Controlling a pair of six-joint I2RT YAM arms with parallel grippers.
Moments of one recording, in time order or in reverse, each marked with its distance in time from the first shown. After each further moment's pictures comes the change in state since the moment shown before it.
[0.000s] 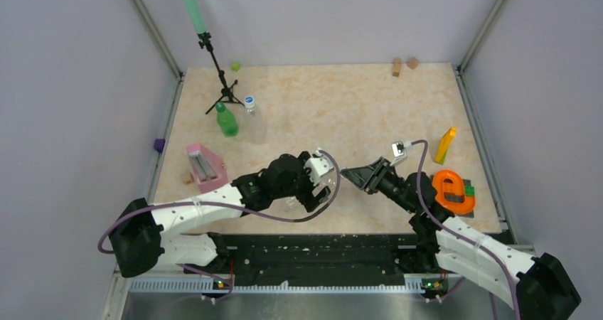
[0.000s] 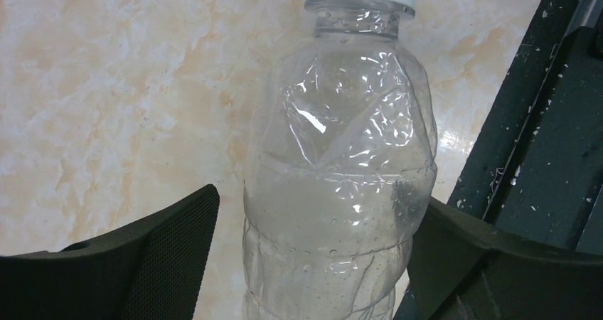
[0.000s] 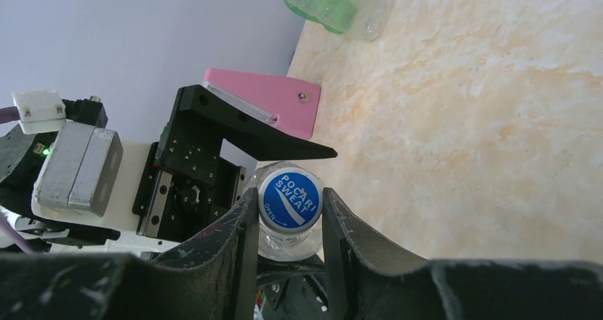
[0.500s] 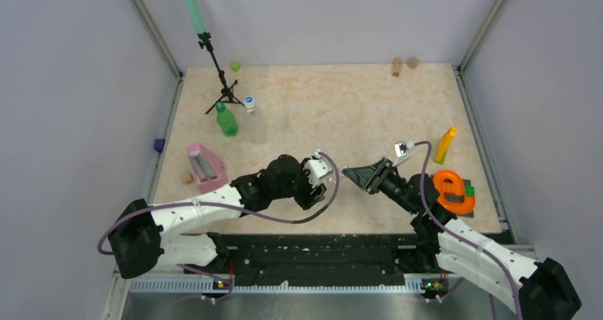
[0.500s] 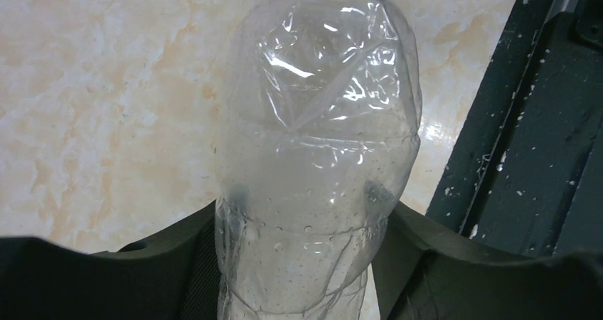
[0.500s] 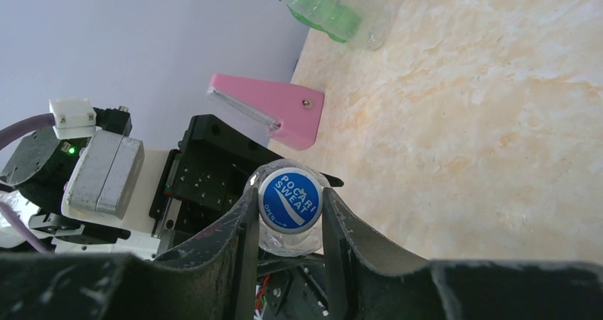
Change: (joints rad) left arm 0.013 -0.009 -0.018 -0.007 0.058 -0.002; right arm 0.000 -0.051 -0.011 -0.014 0.013 0.001
